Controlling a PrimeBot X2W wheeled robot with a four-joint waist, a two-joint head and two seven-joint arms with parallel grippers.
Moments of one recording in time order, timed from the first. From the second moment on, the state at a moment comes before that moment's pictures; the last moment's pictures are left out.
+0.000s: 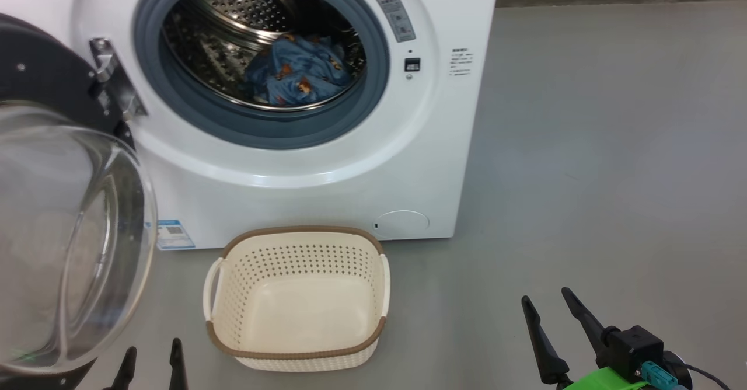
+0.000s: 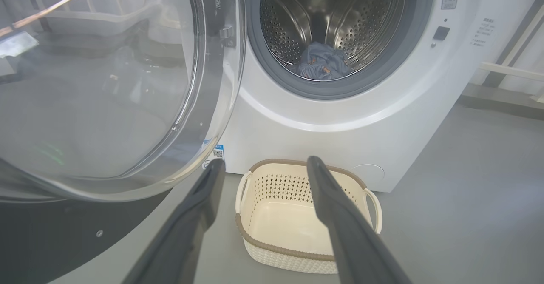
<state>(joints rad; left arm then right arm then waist) 0.10 0.04 0.05 0.23 -0.23 -0.03 -0.26 0.00 -0.04 0.05 0.25 0.13 0.12 -0.26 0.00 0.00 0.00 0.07</state>
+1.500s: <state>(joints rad) 0.14 0.05 0.07 0.21 -0.21 0.00 -0.26 0.00 -0.05 0.08 0.26 0.14 0.12 -0.26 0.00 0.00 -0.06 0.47</state>
